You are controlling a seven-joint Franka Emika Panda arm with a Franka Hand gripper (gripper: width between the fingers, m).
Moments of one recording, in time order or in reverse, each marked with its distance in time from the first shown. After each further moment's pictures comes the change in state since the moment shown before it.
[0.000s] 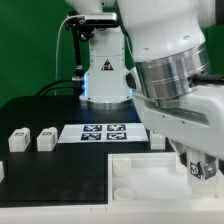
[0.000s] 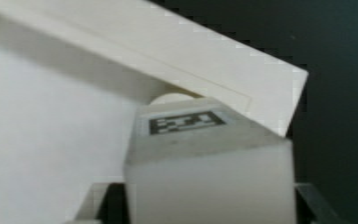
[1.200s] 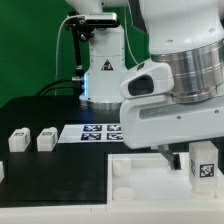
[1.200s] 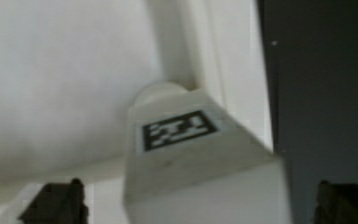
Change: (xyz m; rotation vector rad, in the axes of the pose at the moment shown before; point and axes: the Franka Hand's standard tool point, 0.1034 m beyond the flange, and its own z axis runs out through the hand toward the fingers) arm -0.008 -0.007 -0.001 -0.085 0.007 -1.142
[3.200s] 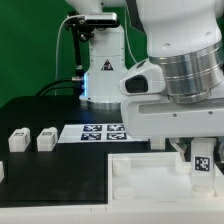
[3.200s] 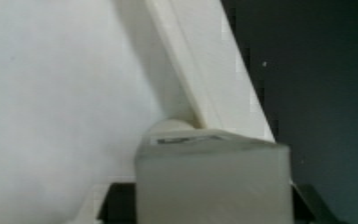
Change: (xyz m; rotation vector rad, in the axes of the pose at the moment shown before) arm -0.017 -0.004 0.000 0.005 -0.069 0.426
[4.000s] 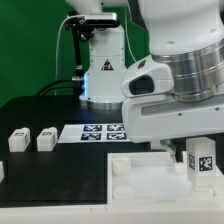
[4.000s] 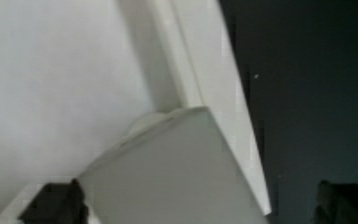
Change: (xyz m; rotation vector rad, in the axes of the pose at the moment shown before) arm -0.002 -0.003 -0.003 -0.012 -0.009 -0.357
